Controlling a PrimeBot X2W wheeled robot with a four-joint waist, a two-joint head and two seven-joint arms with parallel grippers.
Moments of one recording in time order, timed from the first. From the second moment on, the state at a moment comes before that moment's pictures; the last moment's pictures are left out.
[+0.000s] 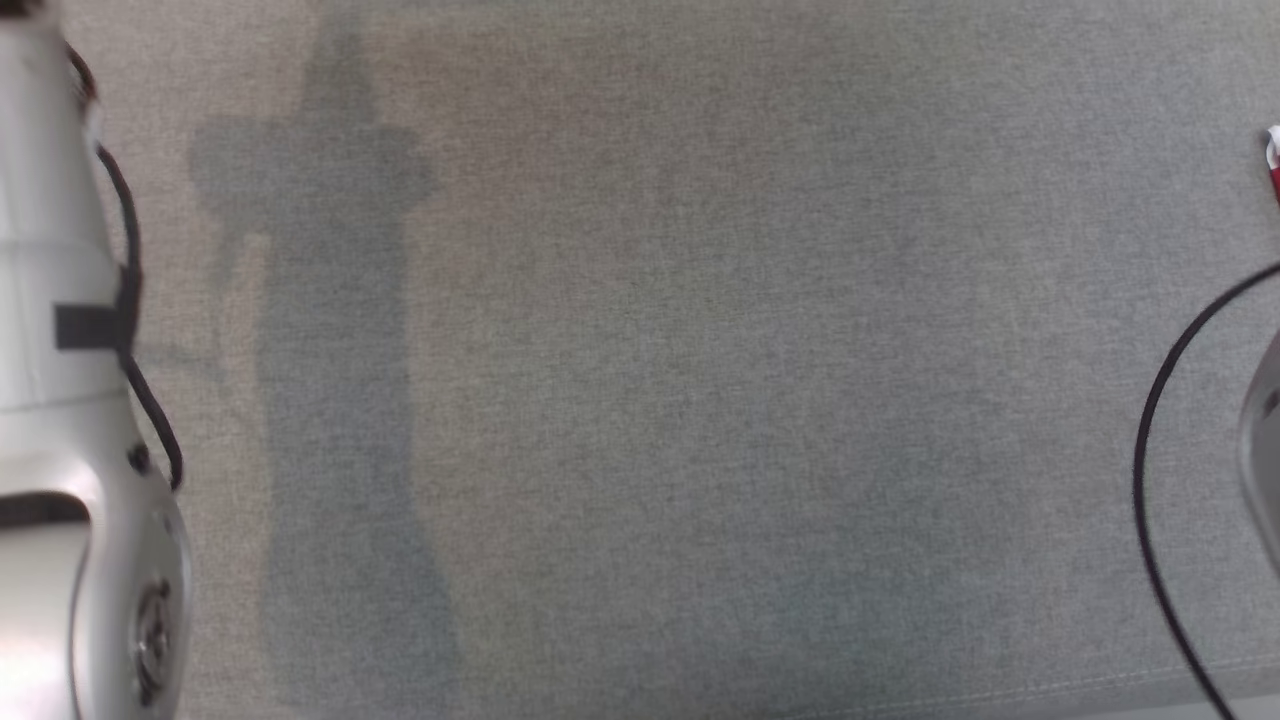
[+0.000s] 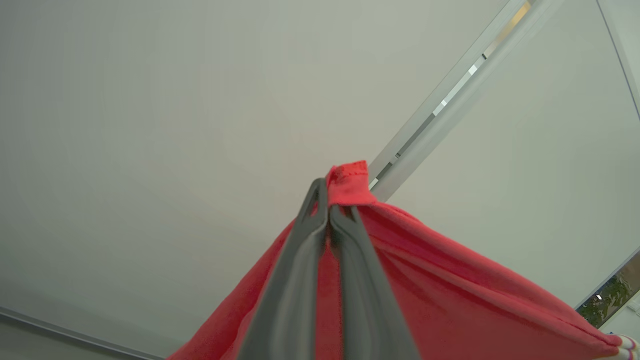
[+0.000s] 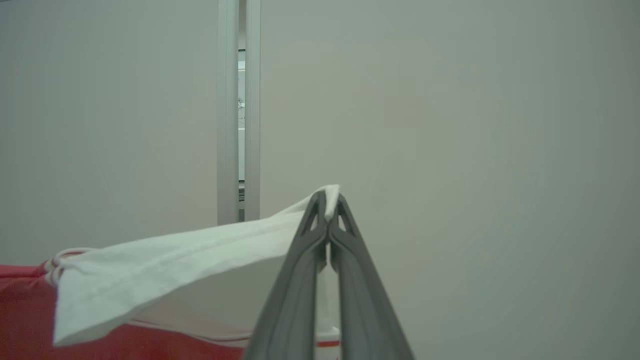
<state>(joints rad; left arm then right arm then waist) -1.32 0.15 0.00 0.60 -0.88 -0.06 0.00 -1.42 -0.15 -0.12 0.57 0.15 0.13 -0.26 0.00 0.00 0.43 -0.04</state>
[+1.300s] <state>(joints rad) -0.03 0.06 -0.09 0.71 -0.82 -0.13 -0.26 -0.03 -0.05 -0.14 0.56 0.39 0.13 -0.26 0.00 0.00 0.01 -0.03</state>
